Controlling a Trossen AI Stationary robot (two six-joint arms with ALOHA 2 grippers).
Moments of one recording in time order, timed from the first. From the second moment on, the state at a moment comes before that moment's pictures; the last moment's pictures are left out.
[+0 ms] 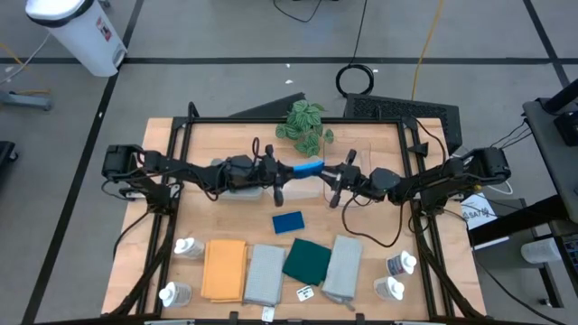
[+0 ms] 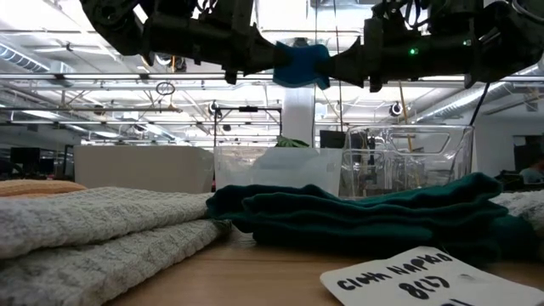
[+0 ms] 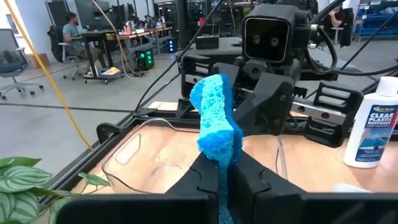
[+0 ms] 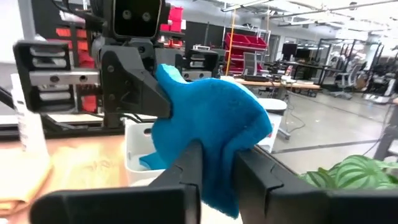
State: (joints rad) left arm 0.06 1.57 0.77 0.76 -0.13 0.03; right arm 0.02 1.39 0.41 1.09 0.37 -0.11
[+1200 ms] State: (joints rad) left arm 0.11 0.90 0.71 -0.61 -0.30 -0.90; right arm 0.04 0.93 0.41 0.46 0.39 -0.14
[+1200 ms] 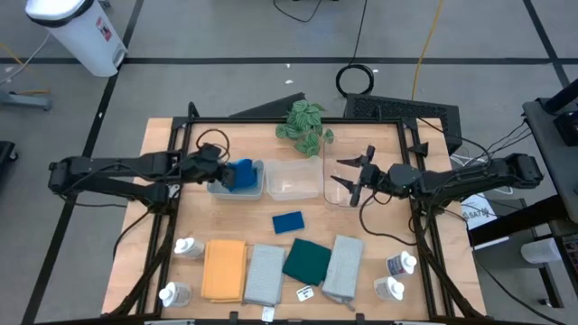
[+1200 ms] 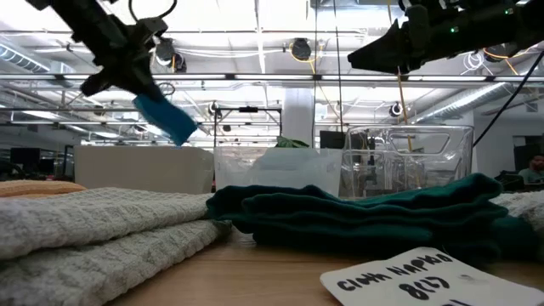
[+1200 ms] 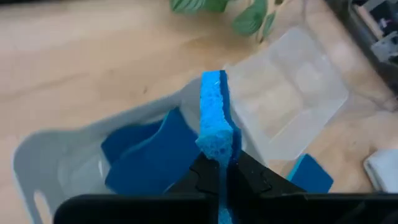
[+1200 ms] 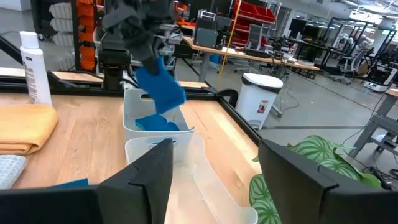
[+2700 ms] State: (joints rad) left arm 0.13 0.90 0.47 -0.46 -0.45 -0.71; right arm 0.04 0.93 0.41 0.45 0.39 -0.14
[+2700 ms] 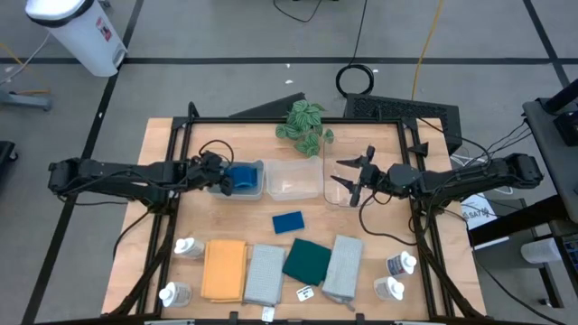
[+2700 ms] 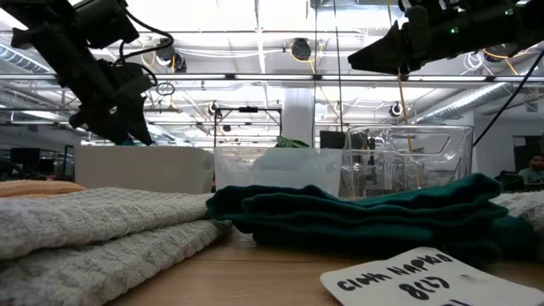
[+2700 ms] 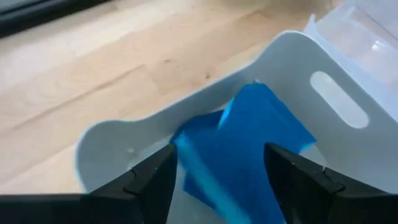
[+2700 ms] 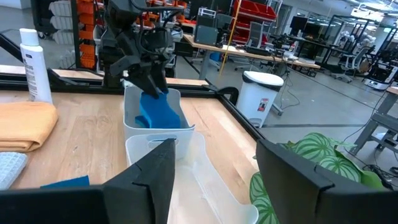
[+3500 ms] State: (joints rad) left arm 0.02 1.00 0.59 0.08 -0.26 -0.40; right arm 0.04 0.93 0.41 0.45 0.39 -0.14
